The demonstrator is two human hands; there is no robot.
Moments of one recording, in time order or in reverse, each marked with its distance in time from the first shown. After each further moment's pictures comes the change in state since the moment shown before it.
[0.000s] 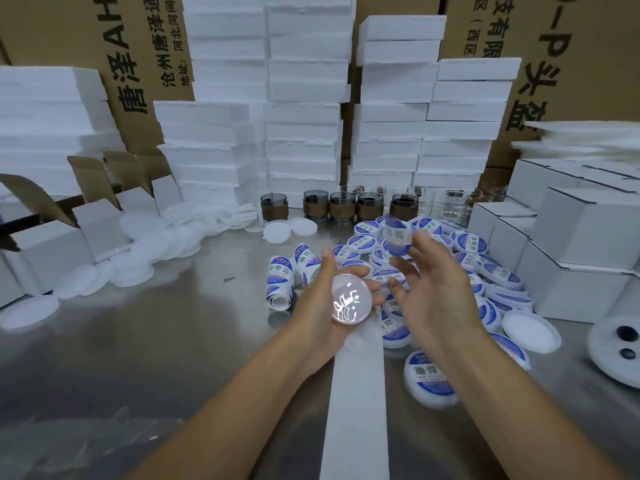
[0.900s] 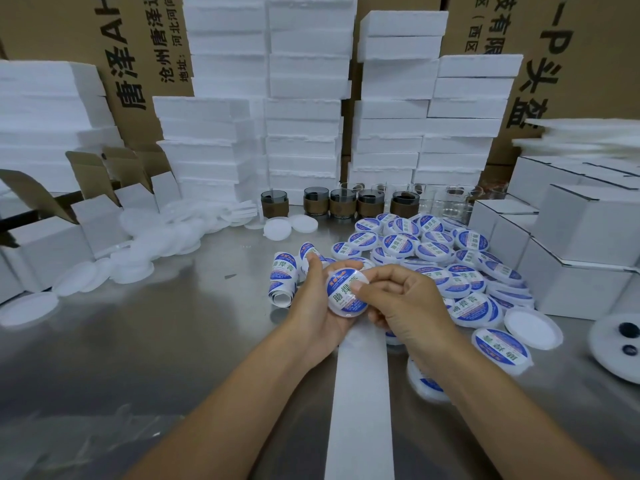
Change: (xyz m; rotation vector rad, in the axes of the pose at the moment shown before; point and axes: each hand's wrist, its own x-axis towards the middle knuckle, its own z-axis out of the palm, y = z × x) left_hand 0.012 -0.002 -0.016 -0.078 0.061 -0.028; right_hand -0.010 0.020 0.001 -0.559 -0.114 0.027
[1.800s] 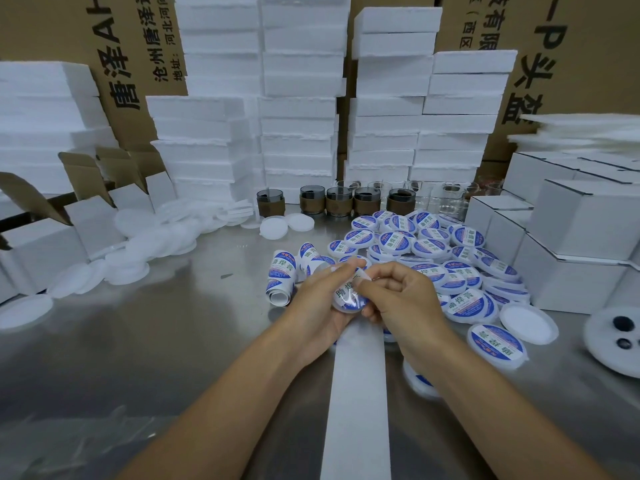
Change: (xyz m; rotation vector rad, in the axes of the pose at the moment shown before) left_hand -0.013 0.004 0.008 0.133 -0.140 -0.011; right_hand 0.005 0.006 0.001 0.026 0.062 -0.002
